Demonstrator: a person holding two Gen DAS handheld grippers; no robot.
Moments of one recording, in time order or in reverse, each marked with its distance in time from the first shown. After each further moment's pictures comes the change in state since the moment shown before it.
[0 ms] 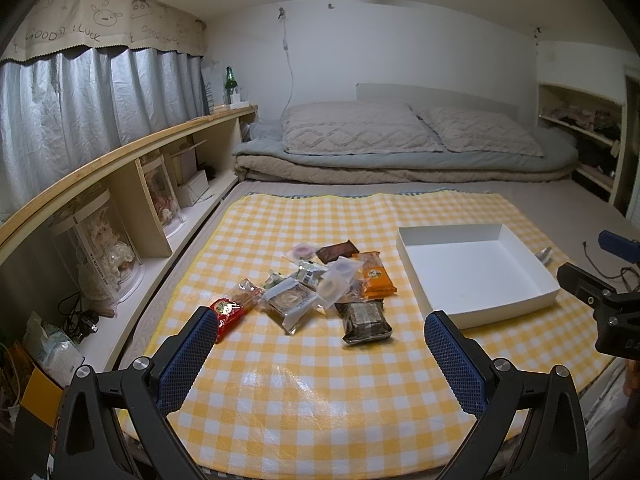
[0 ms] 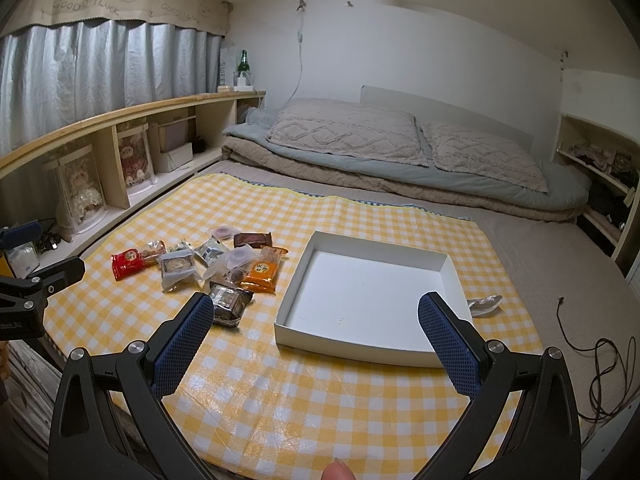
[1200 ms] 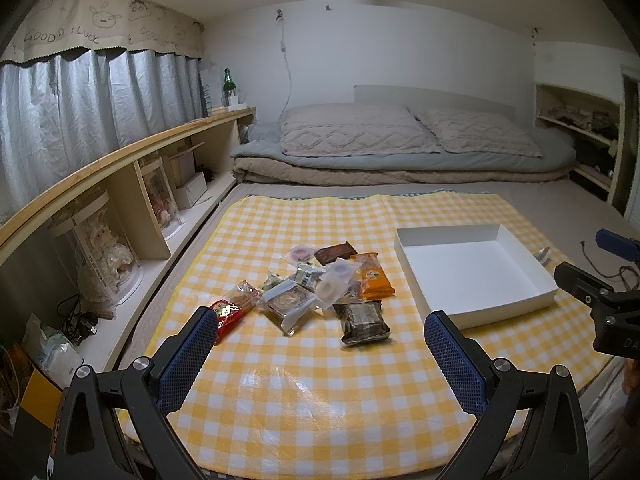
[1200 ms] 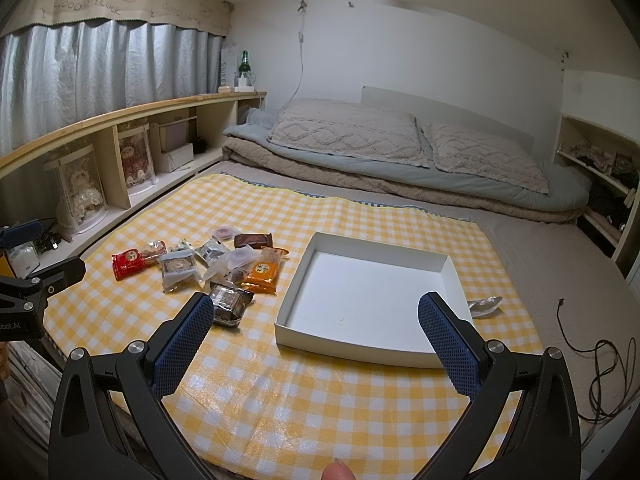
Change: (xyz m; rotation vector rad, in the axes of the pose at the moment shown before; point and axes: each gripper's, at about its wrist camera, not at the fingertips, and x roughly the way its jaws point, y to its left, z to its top) left arm 0.003 0.001 0.000 -0.002 -0.004 -0.002; right arm 0.000 0.000 0.000 -0.002 0.001 -0.001
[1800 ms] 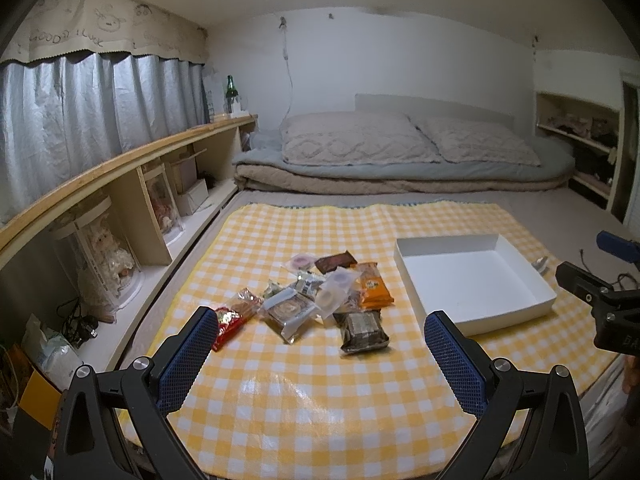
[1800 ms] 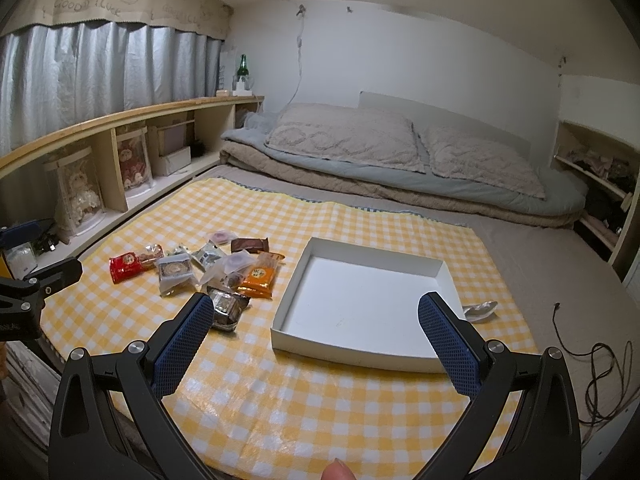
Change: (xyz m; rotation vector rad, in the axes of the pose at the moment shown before) left arm -0.010 -0.003 0.008 -0.015 -0.038 -0.001; right arm -0.004 -0.004 0.005 0.000 -0.023 -0.012
